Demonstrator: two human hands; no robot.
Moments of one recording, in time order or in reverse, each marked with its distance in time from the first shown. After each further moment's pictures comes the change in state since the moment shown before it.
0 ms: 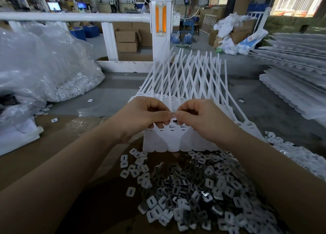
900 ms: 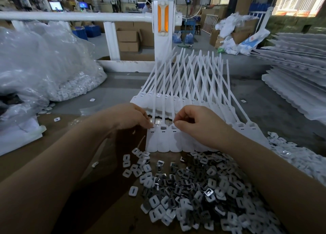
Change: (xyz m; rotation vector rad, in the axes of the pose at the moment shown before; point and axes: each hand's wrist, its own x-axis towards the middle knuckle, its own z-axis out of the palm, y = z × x) left_hand 0.009 -0.005 -0.030 0.427 0.003 -0.434; right_hand 0.002 0.007 0.010 -0.197 -0.081 0.004
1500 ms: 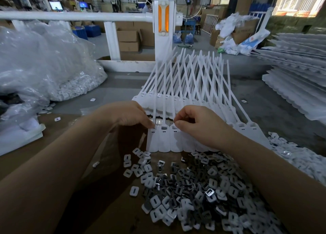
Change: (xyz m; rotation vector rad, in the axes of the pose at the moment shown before) left_hand 0.013 -0.005 -0.006 0.016 -0.034 0.011; right_hand 0.000 -0.001 0.001 0.005 0.000 0.015
